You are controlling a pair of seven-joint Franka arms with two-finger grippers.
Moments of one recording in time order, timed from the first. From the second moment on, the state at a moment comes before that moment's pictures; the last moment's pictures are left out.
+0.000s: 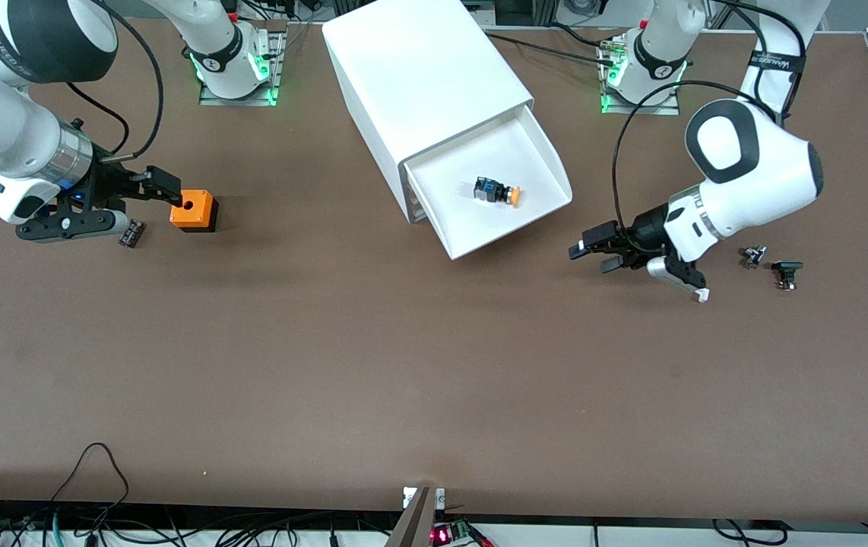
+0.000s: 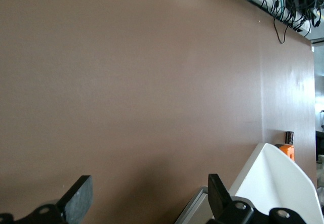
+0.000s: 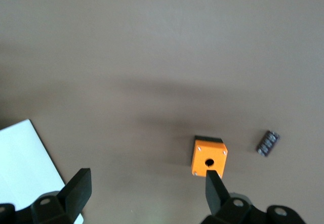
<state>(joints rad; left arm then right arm) -0.07 0.15 -0.14 -2.10 -0.93 2.33 0.42 0.22 0.05 -0.07 -1.73 0.07 1.70 0.01</state>
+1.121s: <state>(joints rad) -0.06 -0.10 0.06 -1.71 -0.04 1.64 0.10 0.24 0.05 -0.03 -1.63 0.09 1.66 -0.03</state>
